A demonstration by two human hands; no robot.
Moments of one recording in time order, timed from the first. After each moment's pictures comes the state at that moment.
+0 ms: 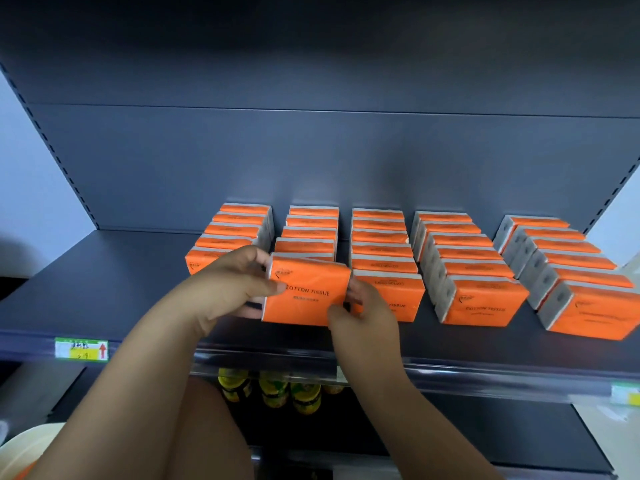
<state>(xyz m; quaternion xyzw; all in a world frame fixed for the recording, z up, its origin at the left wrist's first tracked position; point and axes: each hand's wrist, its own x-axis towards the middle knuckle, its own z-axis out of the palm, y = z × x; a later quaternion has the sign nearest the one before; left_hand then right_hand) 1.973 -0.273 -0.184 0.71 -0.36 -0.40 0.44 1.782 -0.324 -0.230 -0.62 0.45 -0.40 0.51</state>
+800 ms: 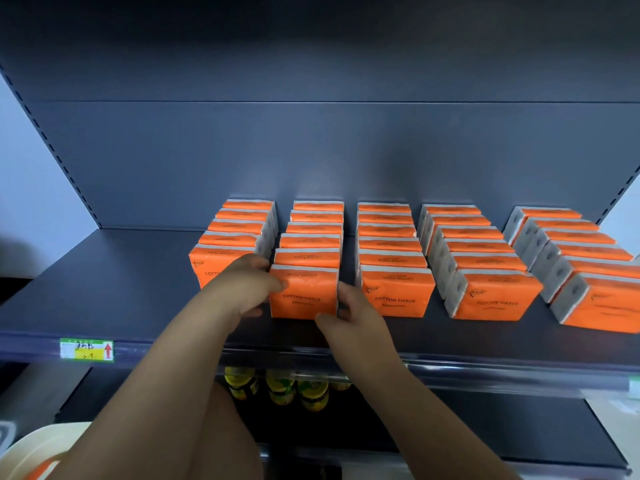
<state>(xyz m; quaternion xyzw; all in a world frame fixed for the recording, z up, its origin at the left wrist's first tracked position) 1.972 -0.296 -0.201 0.79 -0.30 -0.36 0.38 1.788 -0.330 -0.246 -0.66 0.39 -0.31 0.56</state>
